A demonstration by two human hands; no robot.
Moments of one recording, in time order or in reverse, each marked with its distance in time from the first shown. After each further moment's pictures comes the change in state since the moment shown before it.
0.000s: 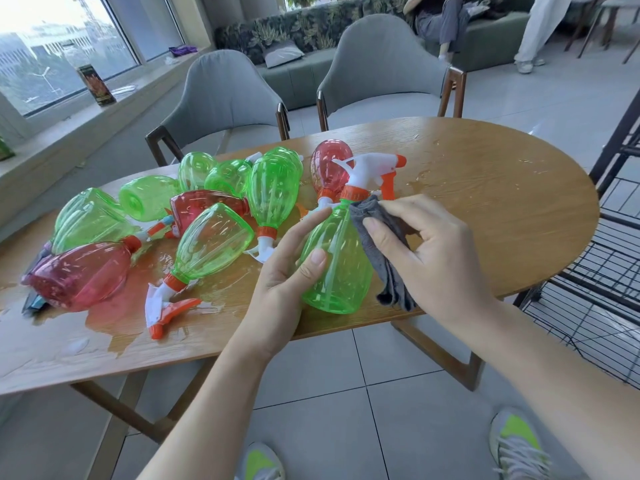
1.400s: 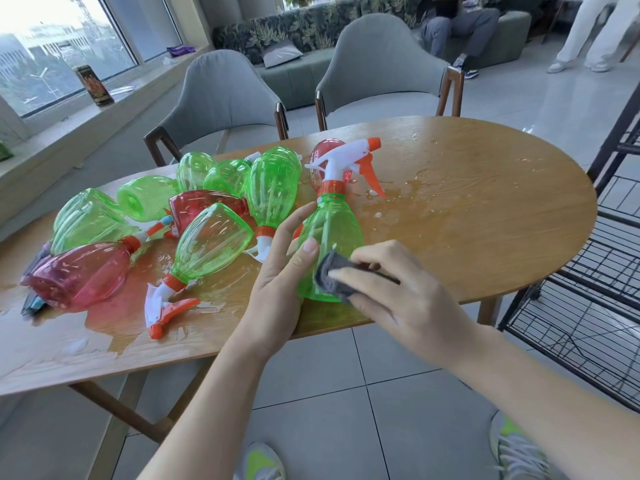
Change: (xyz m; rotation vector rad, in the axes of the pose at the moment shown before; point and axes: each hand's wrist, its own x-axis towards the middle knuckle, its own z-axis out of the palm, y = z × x) left_hand -0.002 0.007 0.005 -0.014 0.119 -0.071; right_hand -0.035 0.006 0.012 -0.138 -0.193 -0.452
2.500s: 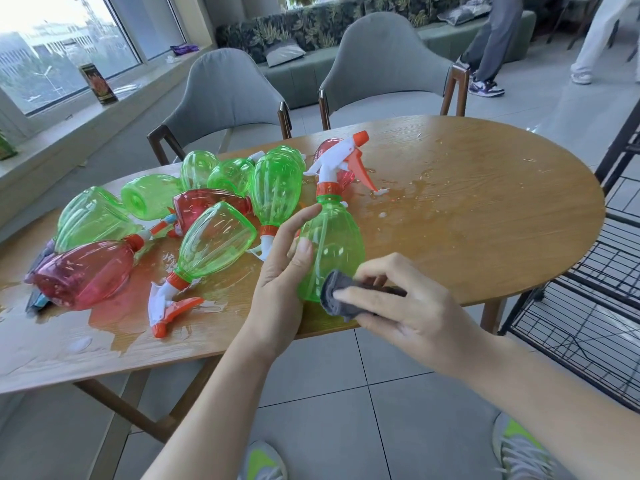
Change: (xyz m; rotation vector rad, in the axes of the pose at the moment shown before) left_hand 0.001 -0.005 -0.002 -0.048 0.015 0.019; right_hand -0.008 -0.003 -0.003 0.134 -0.049 0.018
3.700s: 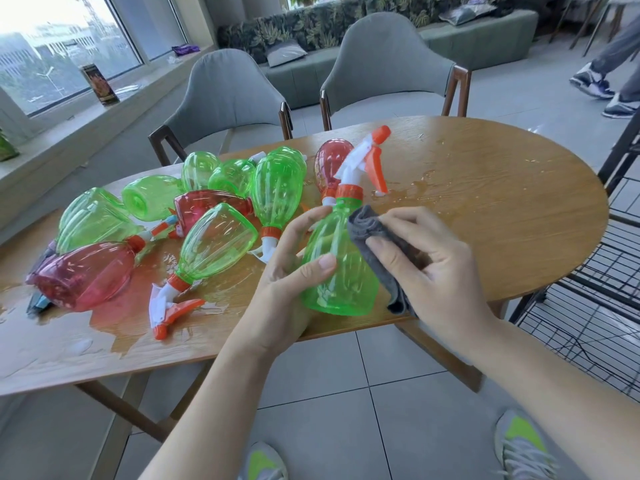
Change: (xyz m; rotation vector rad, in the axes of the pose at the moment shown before) left_hand 0.007 0.003 -0.001 -0.316 -0.118 -0.088; right_hand 0.026 0.001 -0.008 0.309 0.265 0.424
